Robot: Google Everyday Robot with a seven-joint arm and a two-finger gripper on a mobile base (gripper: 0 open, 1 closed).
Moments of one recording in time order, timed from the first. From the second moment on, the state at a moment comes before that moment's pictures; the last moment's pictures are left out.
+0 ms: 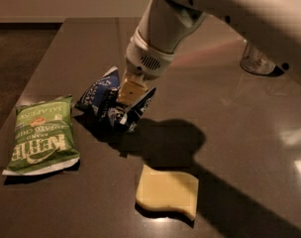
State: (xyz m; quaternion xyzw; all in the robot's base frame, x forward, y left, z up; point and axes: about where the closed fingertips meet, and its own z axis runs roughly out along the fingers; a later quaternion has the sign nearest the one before) arm 0.491 0.038 0.911 -0.66 0.71 0.17 0.17
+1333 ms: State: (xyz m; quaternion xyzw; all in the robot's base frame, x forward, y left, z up) arm 0.478 0.094 0.905 -0.70 0.67 0.20 0.17
